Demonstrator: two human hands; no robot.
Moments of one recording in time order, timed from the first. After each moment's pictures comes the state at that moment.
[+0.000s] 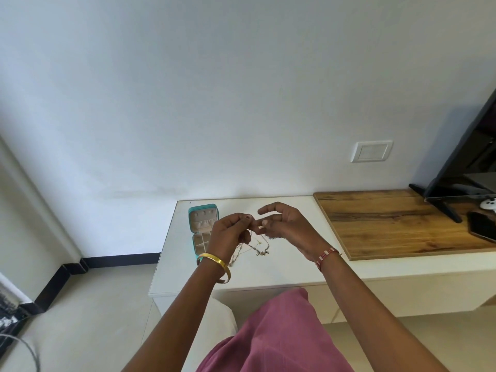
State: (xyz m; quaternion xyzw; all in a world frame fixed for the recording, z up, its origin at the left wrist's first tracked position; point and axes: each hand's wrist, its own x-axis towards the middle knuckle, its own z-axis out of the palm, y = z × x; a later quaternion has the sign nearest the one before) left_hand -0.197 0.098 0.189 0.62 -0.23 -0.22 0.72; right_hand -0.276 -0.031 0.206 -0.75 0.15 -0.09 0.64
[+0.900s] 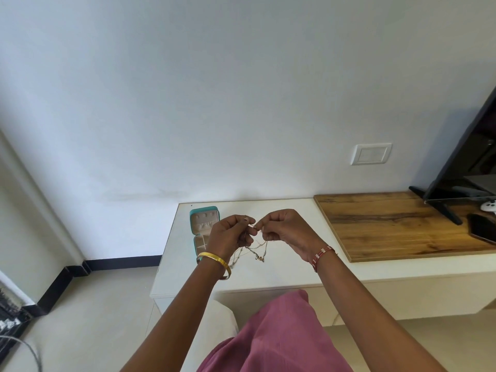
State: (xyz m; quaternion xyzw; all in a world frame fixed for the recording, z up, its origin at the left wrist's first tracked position) left_hand -0.200 0.101 0.195 0.62 -0.19 -0.26 0.72; right_hand -0.274 -0.025 0.209 -0.75 0.17 -0.10 0.63
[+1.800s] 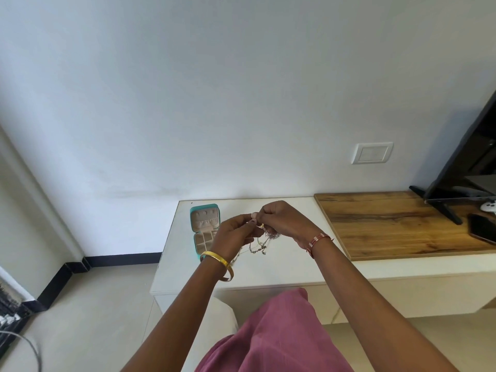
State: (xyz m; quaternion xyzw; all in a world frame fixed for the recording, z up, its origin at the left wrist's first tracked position) left_hand -0.204 0.099 0.194 0.66 -0.22 -0.27 0.67; right_hand -0.264 -0.020 0.227 -0.84 0.18 -0.05 0.50
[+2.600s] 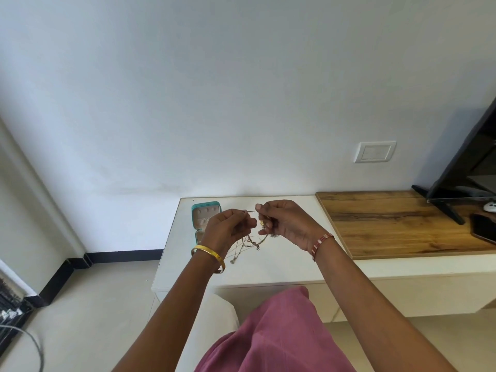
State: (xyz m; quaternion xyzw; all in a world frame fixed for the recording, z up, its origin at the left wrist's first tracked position) left_hand -0.191 0.109 0.196 0.57 -0.15 -0.29 0.75; right_hand -0.260 -0.028 0.212 -0.67 0.14 -0.06 0.72
